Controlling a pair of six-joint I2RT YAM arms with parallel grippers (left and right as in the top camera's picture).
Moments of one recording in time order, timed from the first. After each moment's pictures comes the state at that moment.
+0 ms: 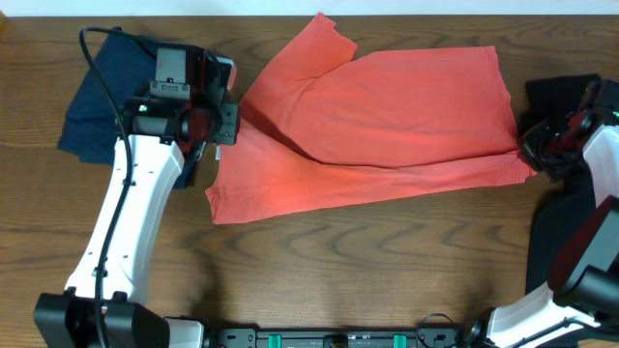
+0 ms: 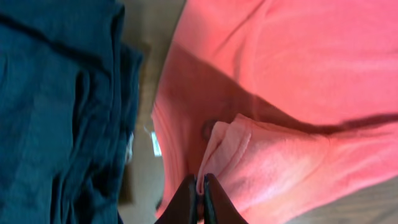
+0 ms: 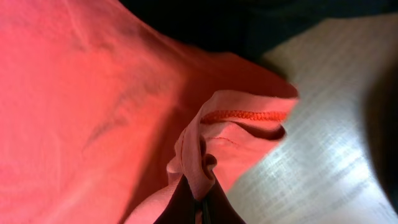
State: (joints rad) left arm -0.12 1.55 1.41 -0.89 0.09 0.06; right arm -0.42 1.83 1.31 -0.81 -0.21 0.57
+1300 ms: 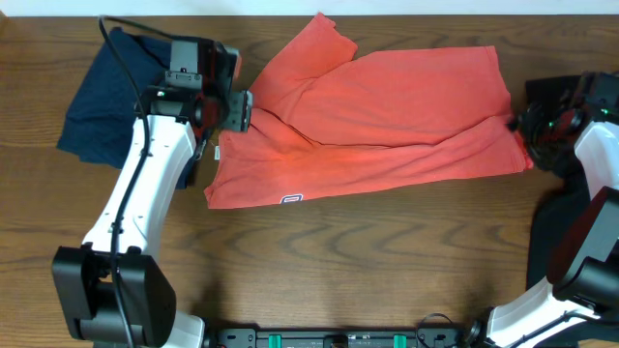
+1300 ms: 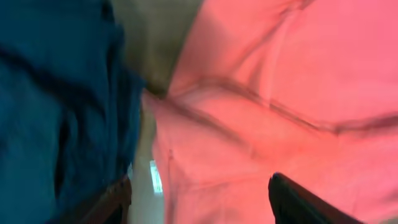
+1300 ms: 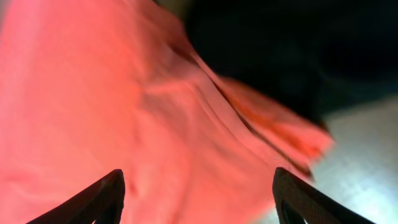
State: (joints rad) left arm -0.12 1.67 1.41 -0.80 0.07 0.04; right arm -0.40 1.86 1.31 -0.70 -0.24 0.51
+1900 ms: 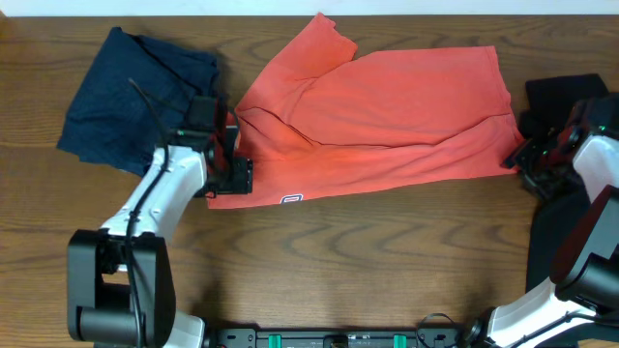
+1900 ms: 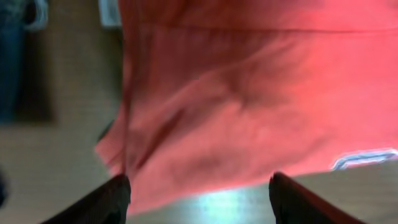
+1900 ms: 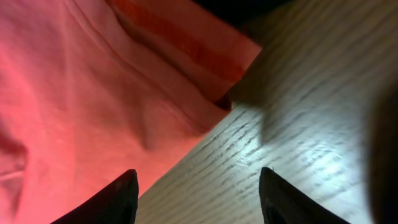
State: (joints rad) left arm -0.12 1.66 1.03 -0.76 0.07 -0.12; right arm -0.44 1.86 1.18 -0.74 -0.21 0.39
